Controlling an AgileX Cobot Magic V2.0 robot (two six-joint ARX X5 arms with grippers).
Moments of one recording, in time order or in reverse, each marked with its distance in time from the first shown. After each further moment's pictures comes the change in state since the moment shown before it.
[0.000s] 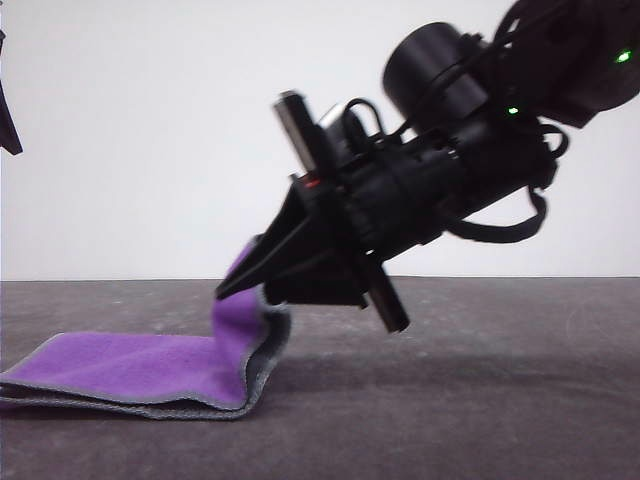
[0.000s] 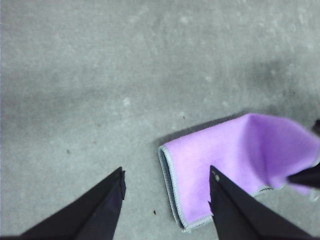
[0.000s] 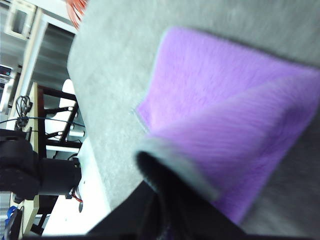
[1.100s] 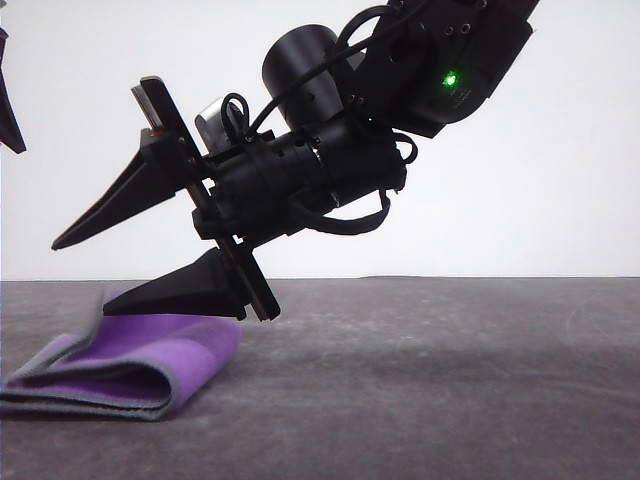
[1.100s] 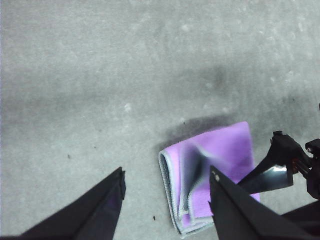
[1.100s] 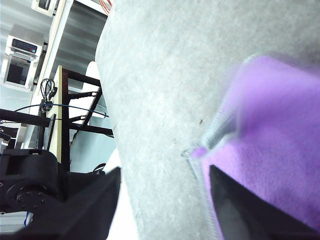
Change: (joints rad) left_arx 0.000 0.000 0.000 0.017 0.000 -0.016; right_arx 0.106 0.191 0.270 -0.017 -0.030 0.044
